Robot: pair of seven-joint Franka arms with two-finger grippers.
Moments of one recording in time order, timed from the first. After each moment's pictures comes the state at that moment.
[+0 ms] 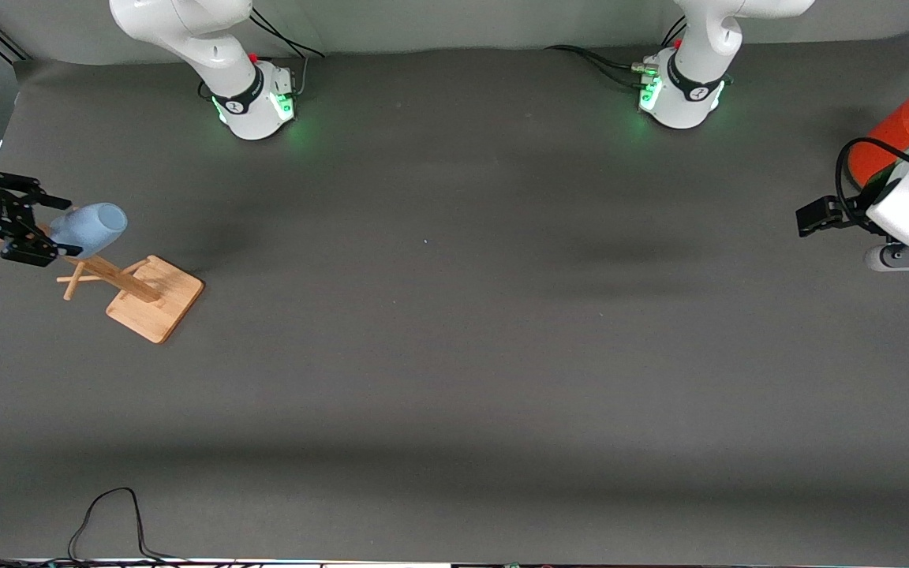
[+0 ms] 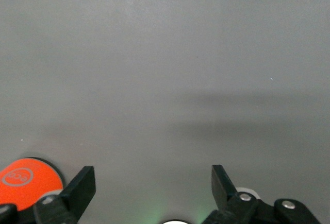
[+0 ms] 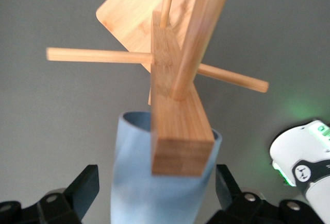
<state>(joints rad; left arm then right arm) -0.19 -0.01 0.17 -1.74 0.07 1.60 -0.04 0.19 0.03 -0.59 -1.96 0.27 1.63 0.74</state>
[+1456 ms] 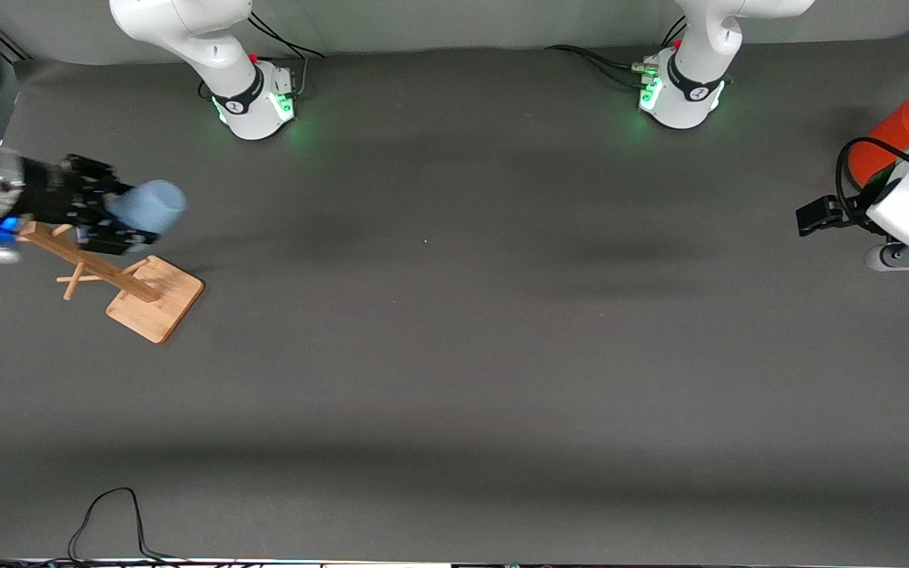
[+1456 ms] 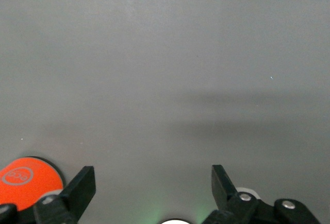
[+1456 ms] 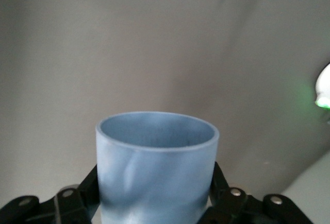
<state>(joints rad) -0.19 0.00 0.17 -1.74 0.07 1.60 -0.04 0.22 -0.05 -0.14 -1.82 0.35 1.63 1.21</state>
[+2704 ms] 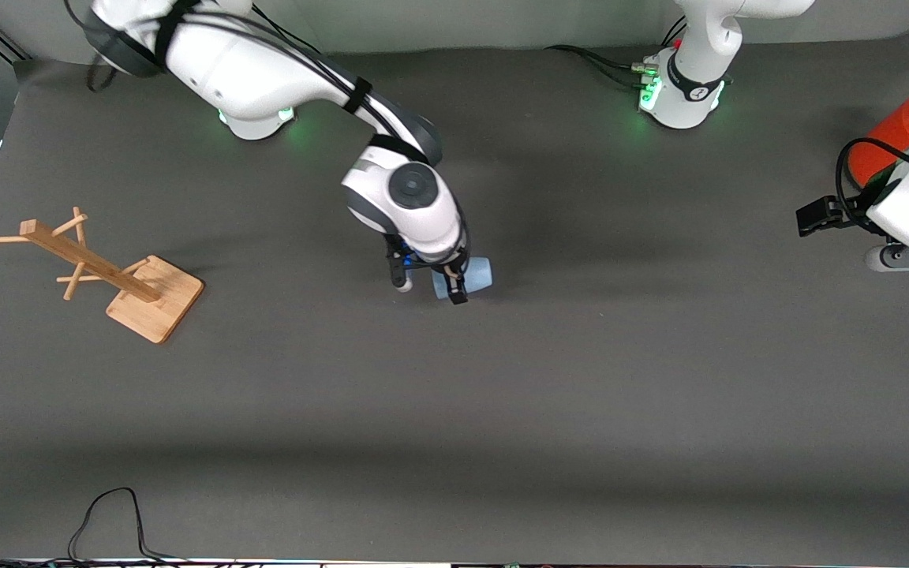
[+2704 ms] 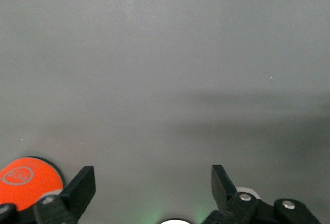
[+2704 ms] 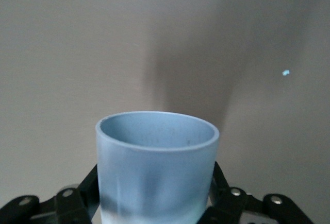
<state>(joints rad) -0.19 0.00 0.17 -1.74 0.07 1.60 -0.04 0.33 0.76 0.57 -1.62 -0.42 2.32 2.50</state>
